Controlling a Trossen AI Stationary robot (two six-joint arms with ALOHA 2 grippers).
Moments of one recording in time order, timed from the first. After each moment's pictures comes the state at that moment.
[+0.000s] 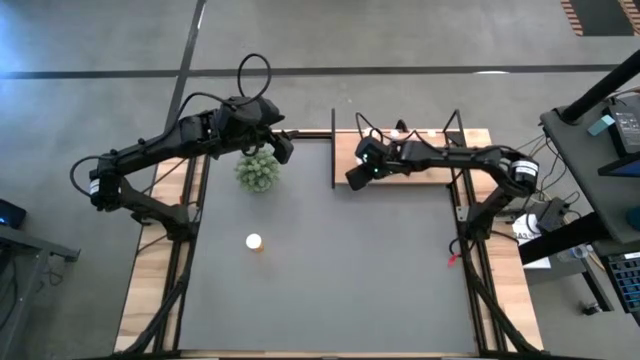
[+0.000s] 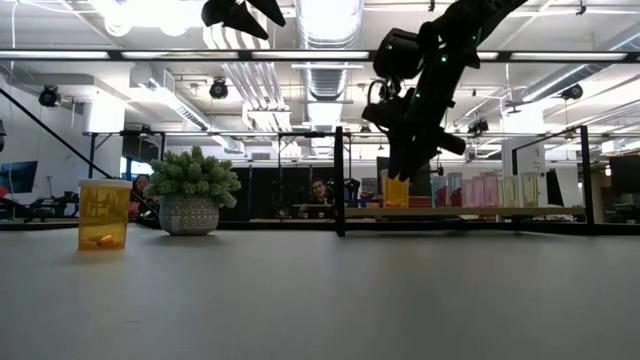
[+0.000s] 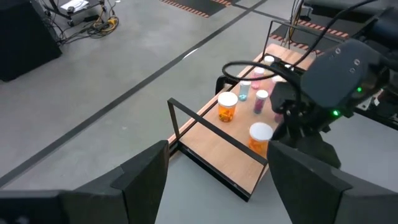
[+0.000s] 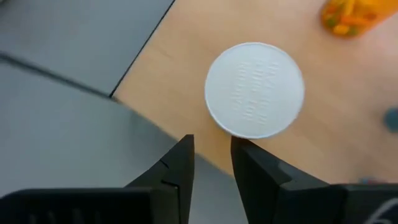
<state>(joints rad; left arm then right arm) 0.30 1.31 1.54 -0.72 -0.36 -0.19 -0.39 1.62 1.12 -0.56 0.13 0.59</state>
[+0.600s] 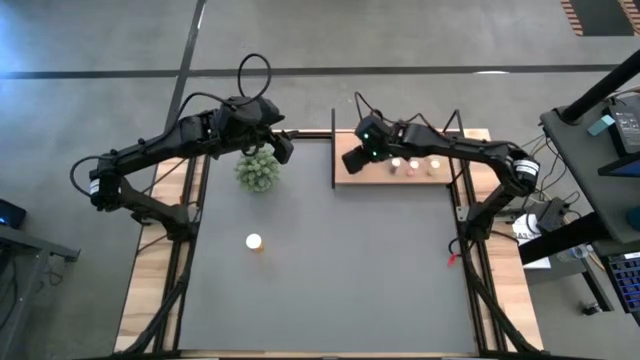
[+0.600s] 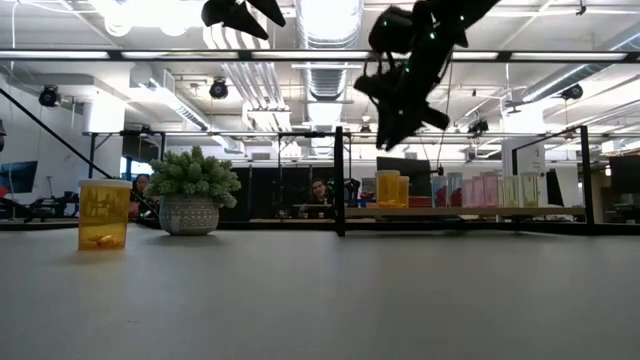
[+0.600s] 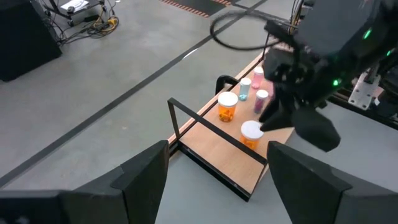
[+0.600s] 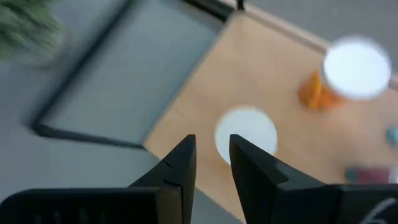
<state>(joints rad) 0.30 1.31 1.54 -0.72 -0.36 -0.19 -0.44 1.62 1.31 -0.65 0.12 0.51</state>
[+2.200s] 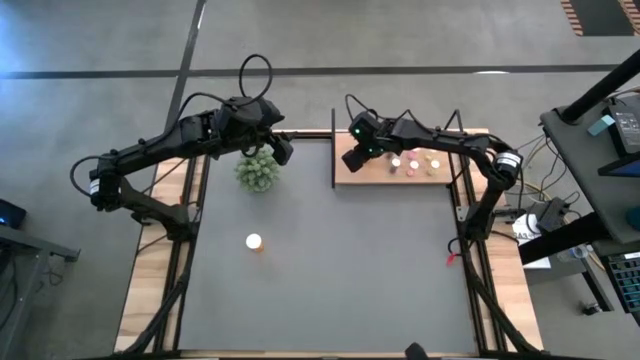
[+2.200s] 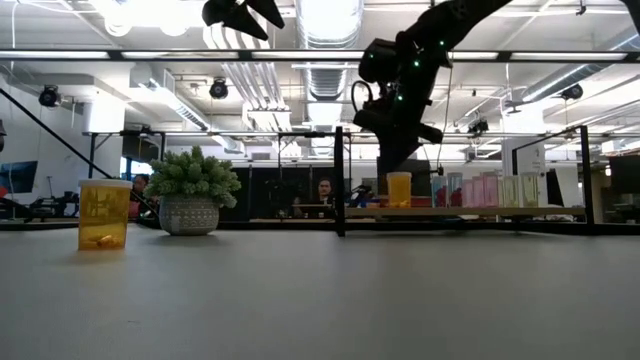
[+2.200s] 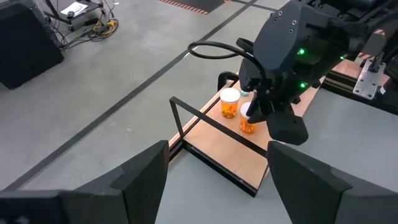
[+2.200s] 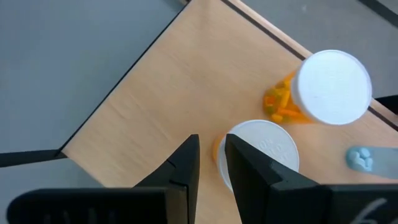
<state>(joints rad) 0.30 1.31 1.54 -0.73 -0.36 -0.15 -0.51 1.76 1.38 -0.71 0.17 0.33</state>
